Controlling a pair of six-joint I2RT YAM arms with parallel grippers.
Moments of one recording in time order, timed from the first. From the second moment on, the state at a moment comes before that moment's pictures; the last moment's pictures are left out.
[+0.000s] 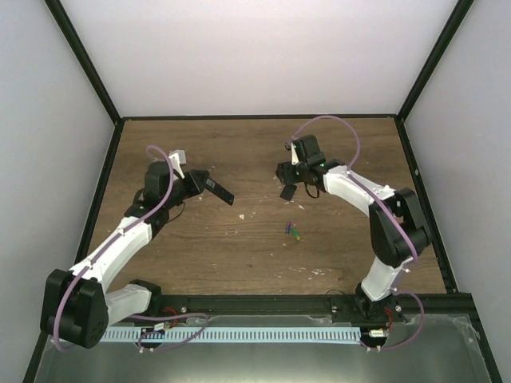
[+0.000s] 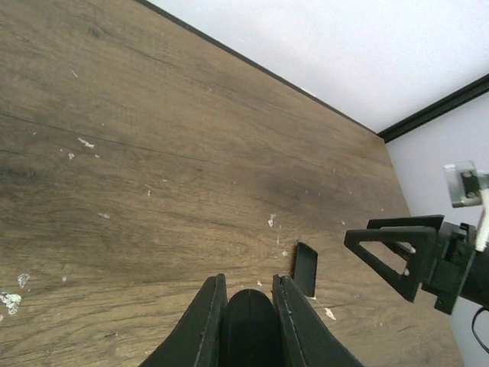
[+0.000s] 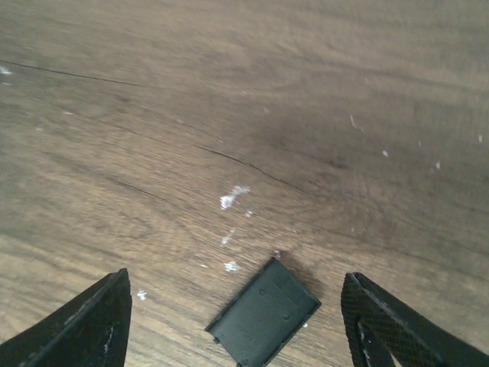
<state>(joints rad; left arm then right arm) -0.30 1.13 0.69 0.02 0.25 -0.68 0.47 1.68 1.16 -0.27 -0.01 0.14</state>
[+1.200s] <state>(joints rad) -0.27 1.39 0.84 0.02 0.33 -0.66 0.44 1.91 1.31 -0.56 0.00 0.36</state>
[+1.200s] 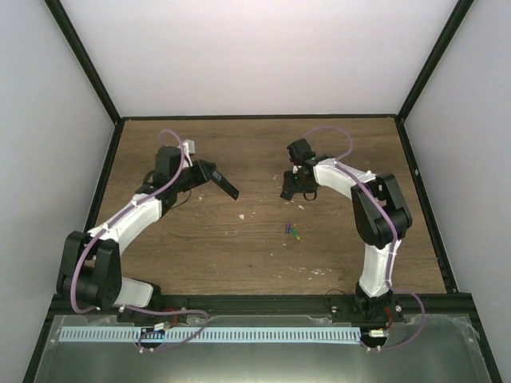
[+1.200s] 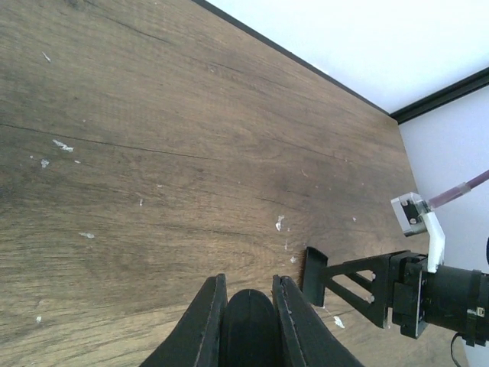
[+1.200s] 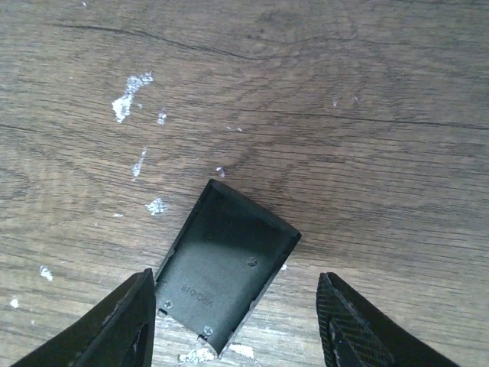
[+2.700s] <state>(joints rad) -0.21 1.54 0.94 0.06 0.42 -0.68 0.43 2.06 1.44 -0.58 -0.05 0.34</state>
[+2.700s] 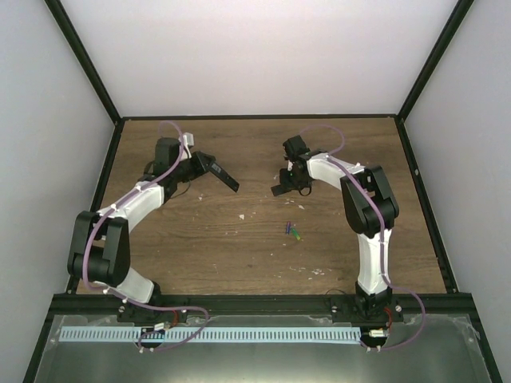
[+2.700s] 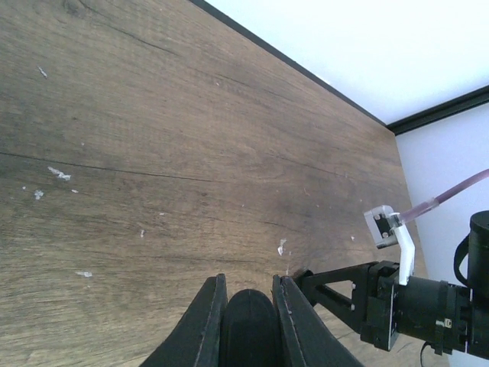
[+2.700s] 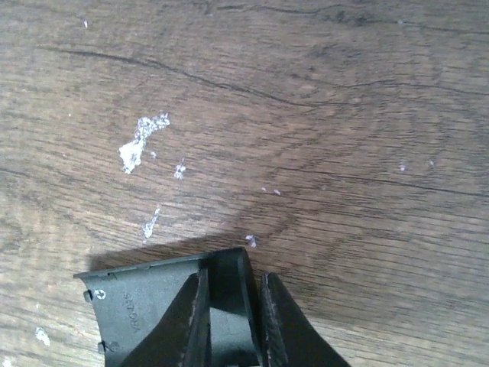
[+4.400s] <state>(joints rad) -0.21 1.45 0.91 0.06 0.38 -0.67 0.42 1.96 1.44 -0.69 -0.12 -0.20</state>
